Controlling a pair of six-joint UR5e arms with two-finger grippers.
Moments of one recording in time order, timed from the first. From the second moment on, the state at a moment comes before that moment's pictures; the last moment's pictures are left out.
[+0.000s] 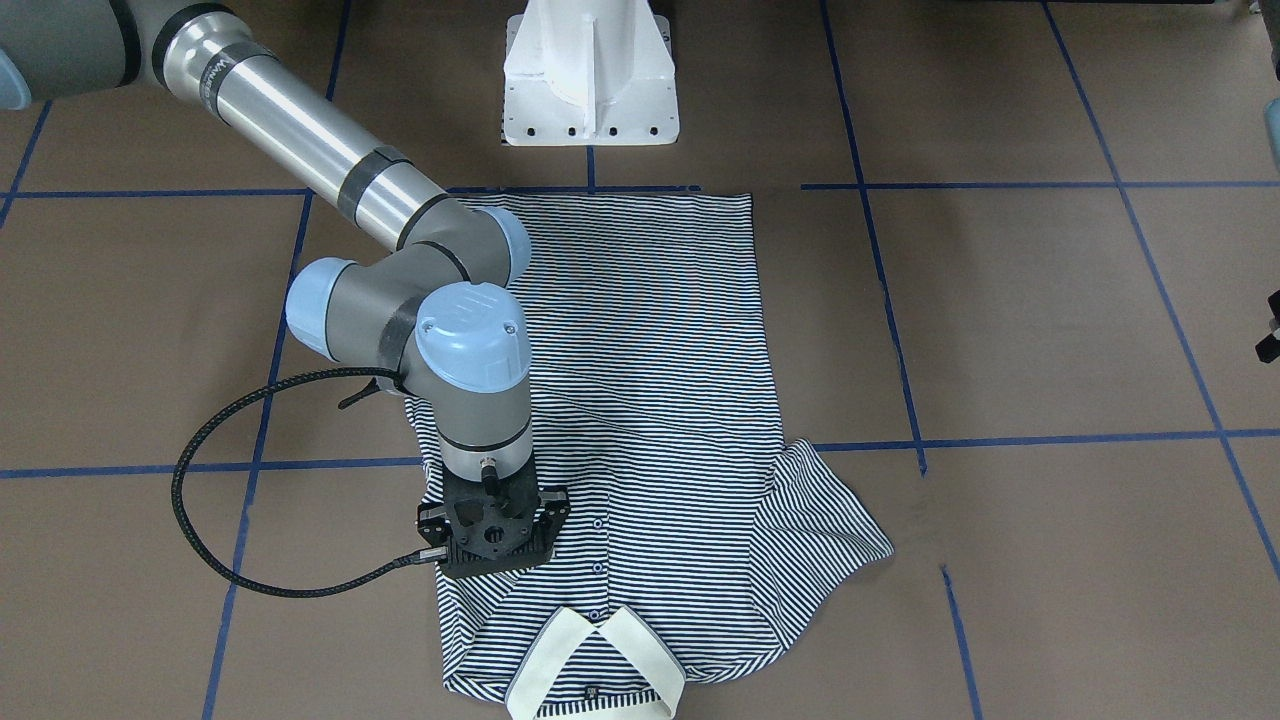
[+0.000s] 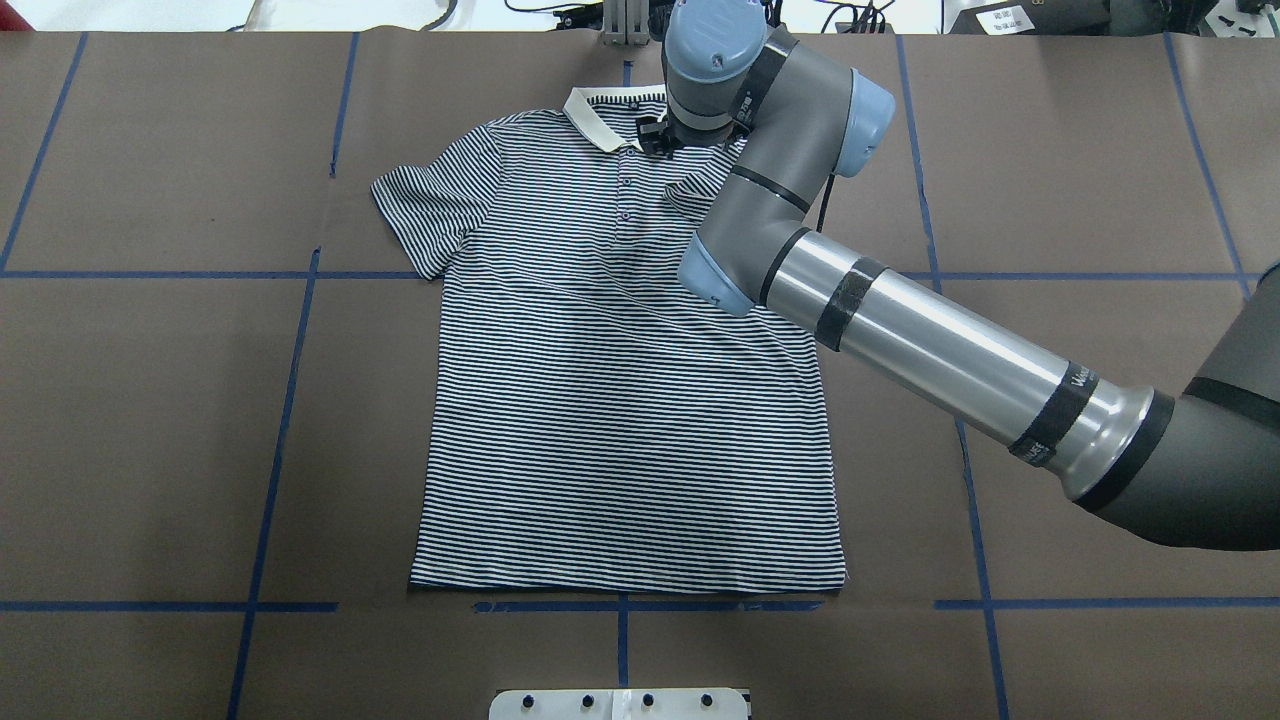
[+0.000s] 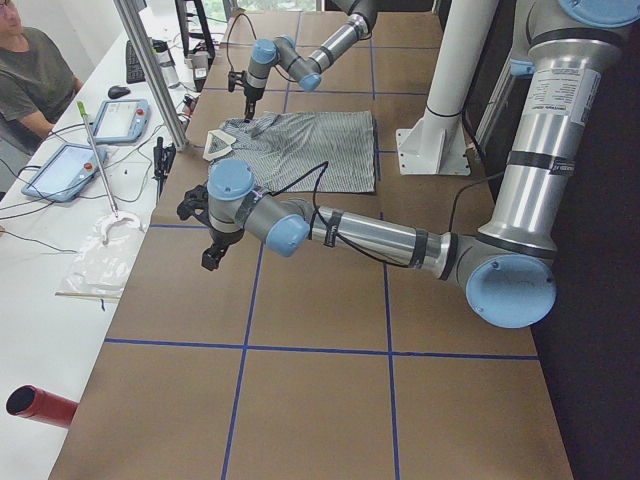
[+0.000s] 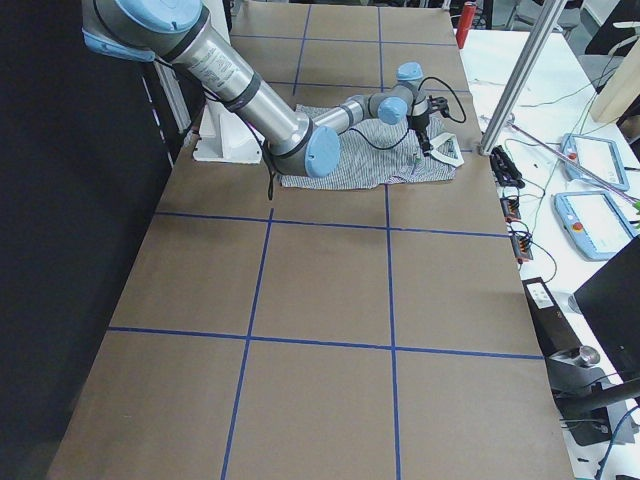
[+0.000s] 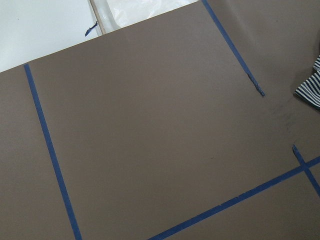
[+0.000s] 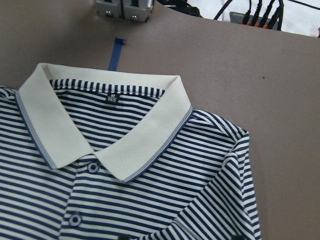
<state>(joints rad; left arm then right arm) -1.43 -1.76 -1.59 -1.97 -2.37 -0.11 0.77 -0.54 0.97 -1.21 1.77 0.89</state>
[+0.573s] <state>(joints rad) -1.44 -1.77 -1.60 -1.97 -2.37 -0.13 0.90 -0.72 1.09 -1.21 2.10 0.83</state>
